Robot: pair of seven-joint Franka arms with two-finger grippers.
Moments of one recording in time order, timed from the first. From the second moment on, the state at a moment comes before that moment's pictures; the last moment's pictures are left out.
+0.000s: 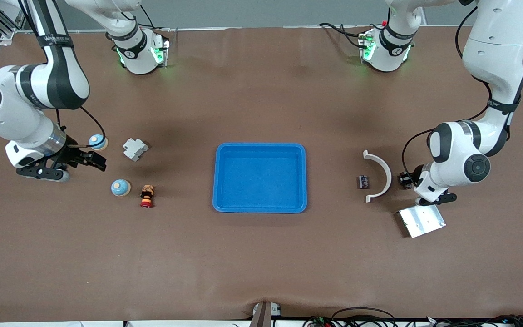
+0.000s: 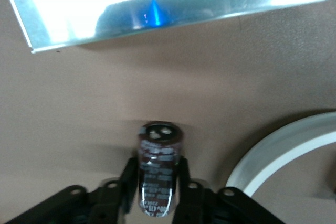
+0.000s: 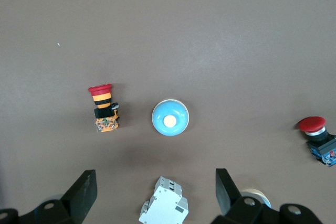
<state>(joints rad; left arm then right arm) 0.05 0.53 -0.05 -1.99 -0.03 2.32 -0.13 -0.08 0.09 0.07 -2.12 0.01 2.25 0.13</state>
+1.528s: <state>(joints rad) 0.02 0.37 -0.41 -1.81 -0.08 1.96 -0.82 -0.08 0.29 0.06 -2.23 0.01 2.63 0.20</state>
